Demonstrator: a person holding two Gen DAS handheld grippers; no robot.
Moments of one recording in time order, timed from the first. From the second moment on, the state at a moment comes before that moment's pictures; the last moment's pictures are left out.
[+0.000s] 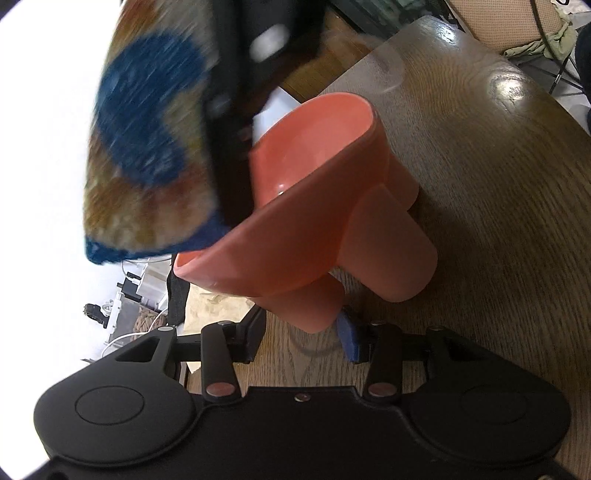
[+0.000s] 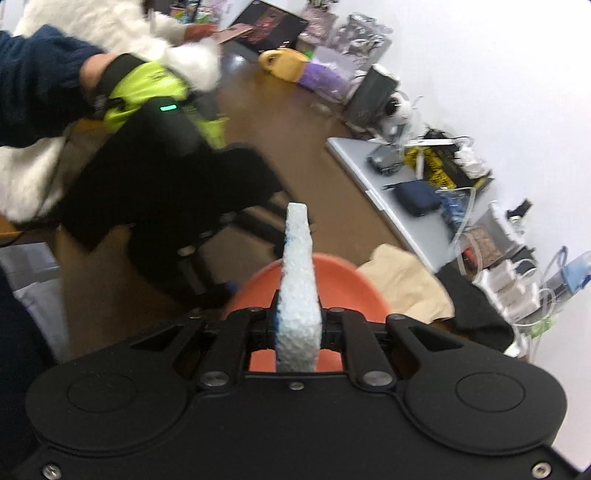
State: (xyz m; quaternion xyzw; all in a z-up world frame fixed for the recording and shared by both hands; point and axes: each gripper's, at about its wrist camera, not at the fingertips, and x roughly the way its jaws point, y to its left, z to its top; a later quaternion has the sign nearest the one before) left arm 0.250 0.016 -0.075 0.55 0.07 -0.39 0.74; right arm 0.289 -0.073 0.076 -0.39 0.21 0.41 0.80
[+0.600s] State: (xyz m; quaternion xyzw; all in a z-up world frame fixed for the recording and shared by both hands) left arm 0.289 0.015 -0.082 0.54 0.06 -0.39 0.75; right arm 0.297 -0.154 -0.017 -0.78 0.11 0.24 0.57
